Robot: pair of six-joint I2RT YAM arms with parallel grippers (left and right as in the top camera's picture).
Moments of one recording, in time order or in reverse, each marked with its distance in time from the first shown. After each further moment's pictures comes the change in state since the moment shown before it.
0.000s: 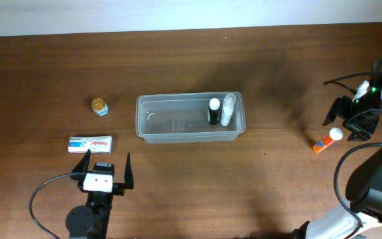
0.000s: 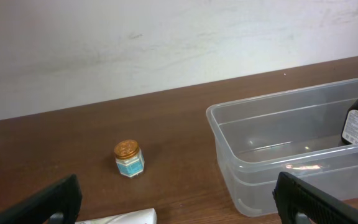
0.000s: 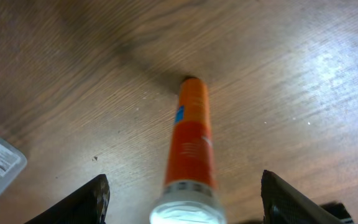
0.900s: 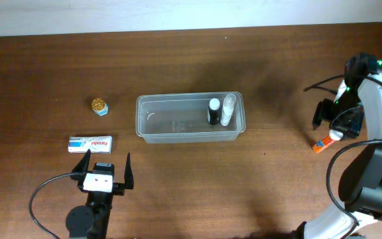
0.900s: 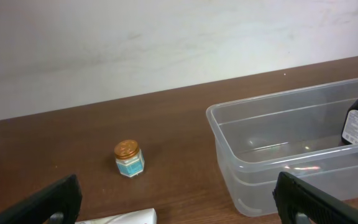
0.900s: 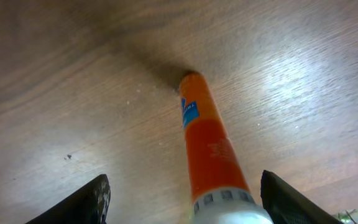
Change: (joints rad) left arm 0.000 0.000 0.000 0.000 0.000 0.000; right arm 0.124 0.000 -0.069 0.026 0.134 -0.004
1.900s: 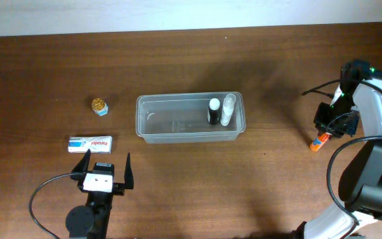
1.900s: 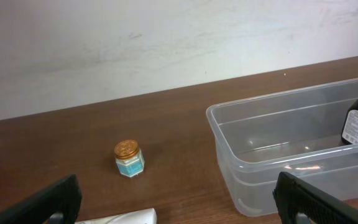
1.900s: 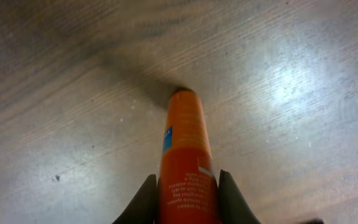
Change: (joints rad) left arm 0.000 0.000 0.000 0.000 0.000 0.000; right arm 0.000 0.002 -0.079 0.106 0.006 0.011
